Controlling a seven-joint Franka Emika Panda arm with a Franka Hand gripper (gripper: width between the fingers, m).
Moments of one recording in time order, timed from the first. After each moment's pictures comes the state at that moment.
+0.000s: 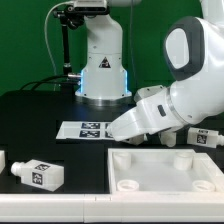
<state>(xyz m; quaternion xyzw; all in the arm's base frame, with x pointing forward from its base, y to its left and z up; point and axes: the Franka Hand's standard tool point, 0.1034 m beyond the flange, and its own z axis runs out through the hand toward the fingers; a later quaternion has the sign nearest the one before) 0.393 0.041 0.010 0.84 0.31 -0.42 0.17</state>
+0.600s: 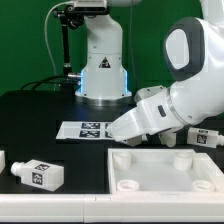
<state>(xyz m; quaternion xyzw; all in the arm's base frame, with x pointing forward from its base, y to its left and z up) 0.393 0.041 0.010 0.84 0.31 -0.42 0.17</state>
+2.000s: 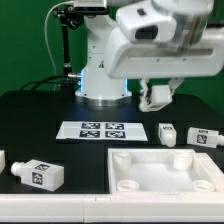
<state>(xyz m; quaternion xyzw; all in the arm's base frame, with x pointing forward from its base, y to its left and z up) 0.532 0.069 0.146 0.99 0.07 -0.16 -0.01</state>
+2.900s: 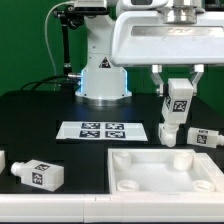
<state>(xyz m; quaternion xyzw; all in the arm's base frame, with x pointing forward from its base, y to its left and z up) 0.601 0.083 0.156 0.98 0.02 0.20 -0.01</state>
